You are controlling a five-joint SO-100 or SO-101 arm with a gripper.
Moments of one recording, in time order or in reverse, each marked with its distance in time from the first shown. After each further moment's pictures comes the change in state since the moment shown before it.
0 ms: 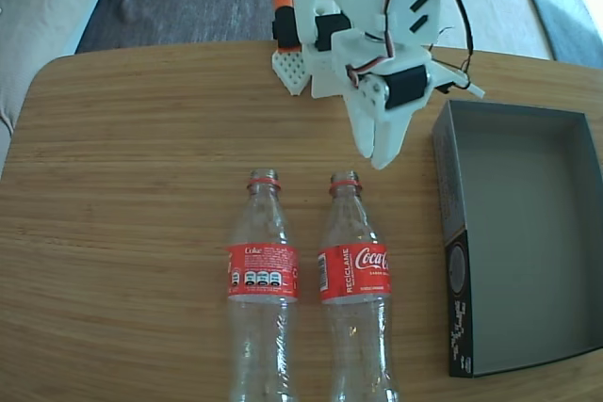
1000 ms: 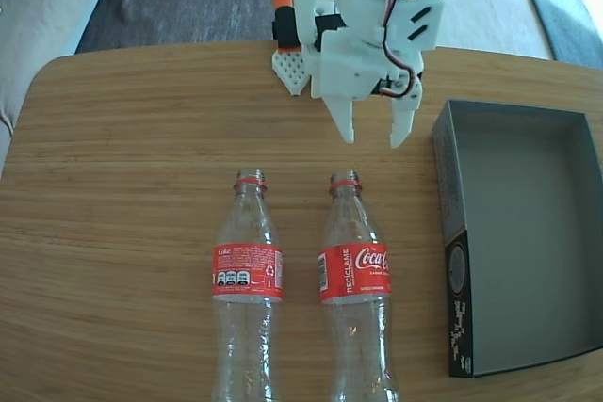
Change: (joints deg) arm 0.6 -5.4 -4.3 12.0 -55.0
